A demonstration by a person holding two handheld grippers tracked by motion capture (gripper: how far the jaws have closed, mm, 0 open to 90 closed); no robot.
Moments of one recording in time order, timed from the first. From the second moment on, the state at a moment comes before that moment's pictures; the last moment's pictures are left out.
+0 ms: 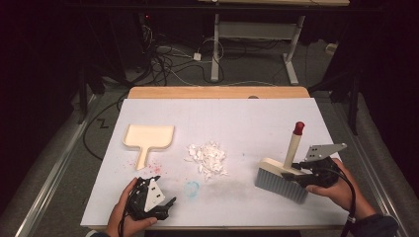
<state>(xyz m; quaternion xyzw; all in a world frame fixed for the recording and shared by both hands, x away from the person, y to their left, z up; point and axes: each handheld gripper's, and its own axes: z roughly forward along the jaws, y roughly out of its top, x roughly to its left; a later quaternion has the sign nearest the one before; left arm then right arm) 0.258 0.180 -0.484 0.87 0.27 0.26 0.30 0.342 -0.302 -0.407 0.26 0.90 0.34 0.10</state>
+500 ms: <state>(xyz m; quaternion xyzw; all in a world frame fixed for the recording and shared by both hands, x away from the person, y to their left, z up) 0.257 0.179 -0.485 0.87 0.27 0.26 0.31 0.385 -0.285 -0.412 0.27 0.89 0.31 0.19</state>
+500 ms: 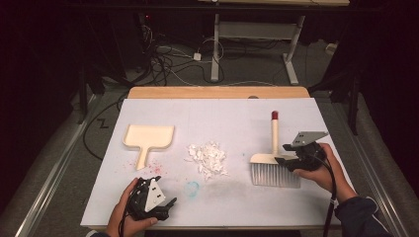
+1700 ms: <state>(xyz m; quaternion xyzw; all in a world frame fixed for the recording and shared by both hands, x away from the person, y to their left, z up) 0.253 0.187 -0.478 0.85 0.29 0.28 0.33 0.271 -0.299 -0.445 0.32 0.79 0.42 0.32</state>
